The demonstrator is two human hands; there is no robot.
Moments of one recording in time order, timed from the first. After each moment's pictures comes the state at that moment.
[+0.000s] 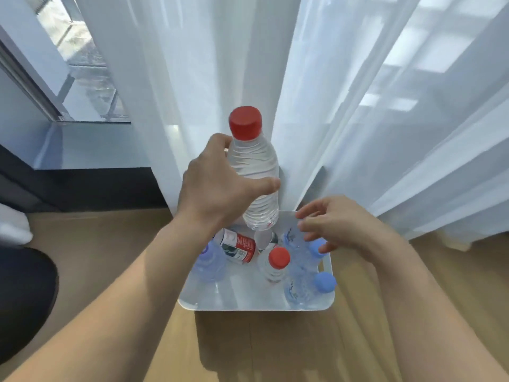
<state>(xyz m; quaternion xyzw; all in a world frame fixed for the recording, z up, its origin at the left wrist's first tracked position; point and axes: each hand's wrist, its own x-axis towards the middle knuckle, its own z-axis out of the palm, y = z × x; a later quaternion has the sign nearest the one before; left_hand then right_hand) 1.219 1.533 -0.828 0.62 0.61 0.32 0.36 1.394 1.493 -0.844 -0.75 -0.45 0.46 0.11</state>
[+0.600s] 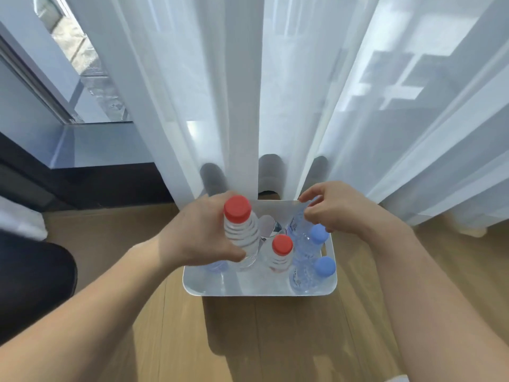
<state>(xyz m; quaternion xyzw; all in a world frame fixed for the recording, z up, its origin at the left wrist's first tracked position) 1.190 1.501 -0.867 0.81 0.49 0.07 0.32 1.405 1.491 -0.852 -0.74 -0.52 0.42 0.08</state>
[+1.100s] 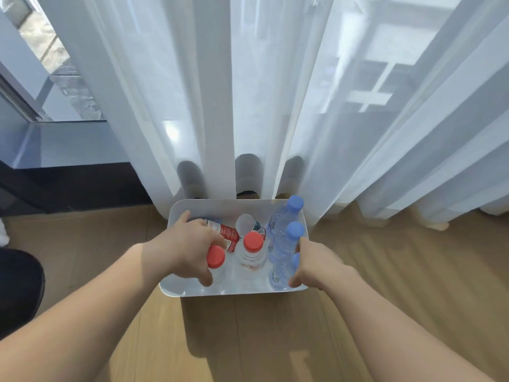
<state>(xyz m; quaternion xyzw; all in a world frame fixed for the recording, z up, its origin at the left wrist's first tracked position) 1.202 1.495 -0.901 0.85 0.43 -0.24 0.20 1.413 1.435 -0.931 -0.77 -0.50 0.36 -0.16</state>
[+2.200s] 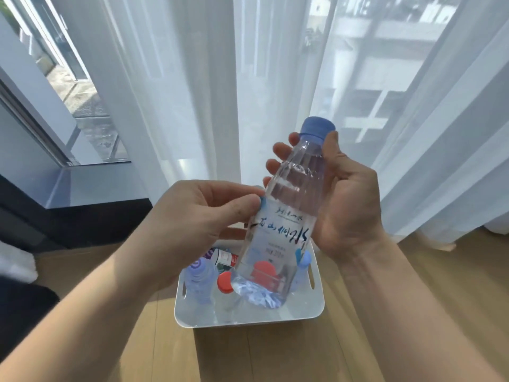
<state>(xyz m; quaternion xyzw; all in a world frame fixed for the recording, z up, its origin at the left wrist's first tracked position) 1.208 1.473 -0.761 0.58 0.47 0.28 0.60 1.367 1.456 -0.765 -0.36 -0.21 0.63 0.66</state>
